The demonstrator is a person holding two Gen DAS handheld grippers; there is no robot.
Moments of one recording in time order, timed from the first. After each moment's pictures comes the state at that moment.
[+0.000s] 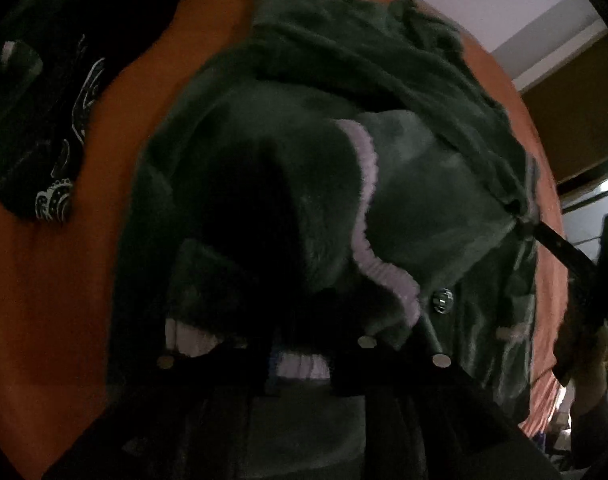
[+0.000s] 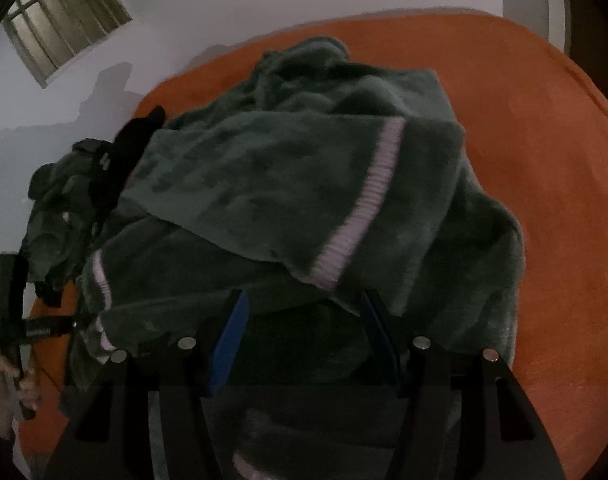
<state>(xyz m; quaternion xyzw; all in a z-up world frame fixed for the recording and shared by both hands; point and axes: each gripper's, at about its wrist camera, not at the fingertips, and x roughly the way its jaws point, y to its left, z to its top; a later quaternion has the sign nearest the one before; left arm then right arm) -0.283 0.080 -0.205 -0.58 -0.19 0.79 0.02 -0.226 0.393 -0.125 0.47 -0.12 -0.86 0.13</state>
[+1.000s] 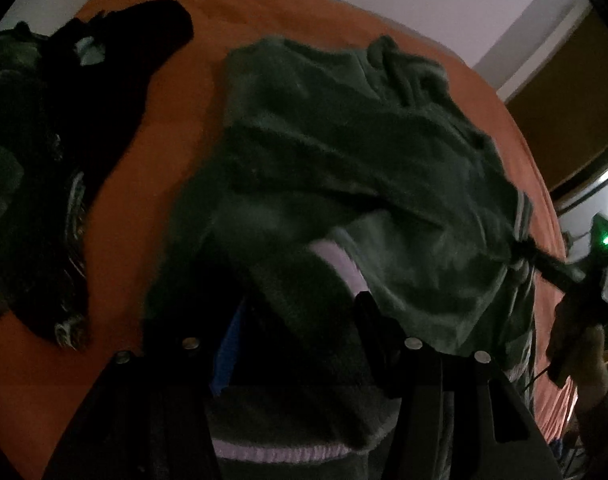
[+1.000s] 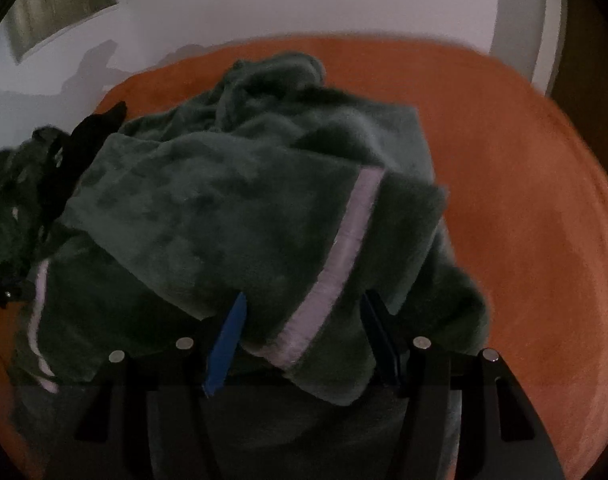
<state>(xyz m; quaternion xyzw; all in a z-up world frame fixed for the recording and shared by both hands) -0.336 0.045 -0.159 -0.54 -0.16 0.83 0.02 -0.258 0.398 -0.133 0.48 -0.06 -0.87 0.06</state>
